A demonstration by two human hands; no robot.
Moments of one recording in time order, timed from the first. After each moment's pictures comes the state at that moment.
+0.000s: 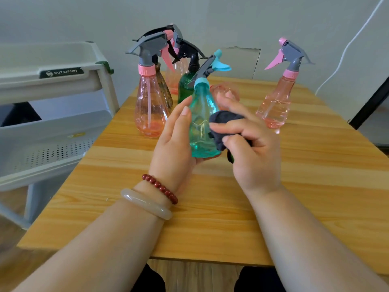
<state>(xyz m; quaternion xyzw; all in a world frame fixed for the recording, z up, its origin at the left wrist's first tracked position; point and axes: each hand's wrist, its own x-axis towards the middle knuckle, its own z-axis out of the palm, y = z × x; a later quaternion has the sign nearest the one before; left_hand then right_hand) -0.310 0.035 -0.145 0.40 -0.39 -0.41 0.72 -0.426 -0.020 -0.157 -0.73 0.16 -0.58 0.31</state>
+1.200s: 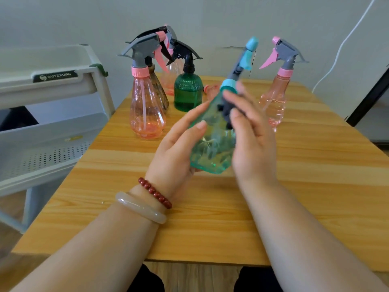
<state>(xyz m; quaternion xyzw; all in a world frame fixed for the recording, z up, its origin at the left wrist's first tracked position) -0.308 0.034 -0.153 0.33 -0.43 -0.50 0.67 -0.422 -0.026 -0.149 -0.65 0.24 -0.62 0.36</state>
